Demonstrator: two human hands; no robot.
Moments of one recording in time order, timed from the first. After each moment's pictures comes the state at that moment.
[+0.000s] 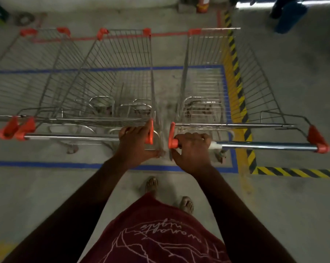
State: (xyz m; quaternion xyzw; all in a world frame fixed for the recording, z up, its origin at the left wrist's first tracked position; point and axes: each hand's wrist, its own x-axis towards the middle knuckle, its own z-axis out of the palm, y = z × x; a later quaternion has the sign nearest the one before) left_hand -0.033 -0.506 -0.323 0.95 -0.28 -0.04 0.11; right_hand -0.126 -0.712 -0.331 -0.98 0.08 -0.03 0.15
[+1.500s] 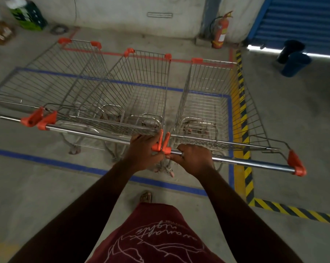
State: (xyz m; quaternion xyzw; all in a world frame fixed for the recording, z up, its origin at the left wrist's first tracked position) left_hand -0.042 -0.506 -0.323 0.95 -0.27 0.06 0.17; right_hand -0.099 -0.726 -0.315 -0.99 -0.06 -0.01 0.10
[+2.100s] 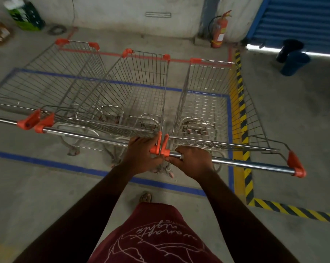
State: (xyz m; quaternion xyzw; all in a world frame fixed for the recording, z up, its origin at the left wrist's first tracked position) left_hand -0.041 -0.502 -0.328 0.94 -0.28 0.06 0.17; right_hand -0.100 -0.729 -0.315 -0.99 -0.04 -0.03 0.13
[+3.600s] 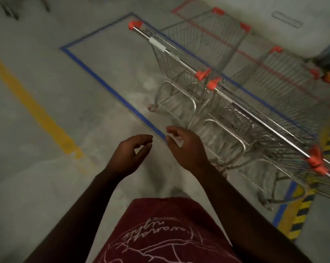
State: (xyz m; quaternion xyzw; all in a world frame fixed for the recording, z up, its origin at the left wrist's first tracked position) left_hand -0.294 -0.020 -0.299 0.87 0.10 0.06 0.49; right_hand -0.198 -0.216 -0.270 -0.86 -0.23 0.10 0.43
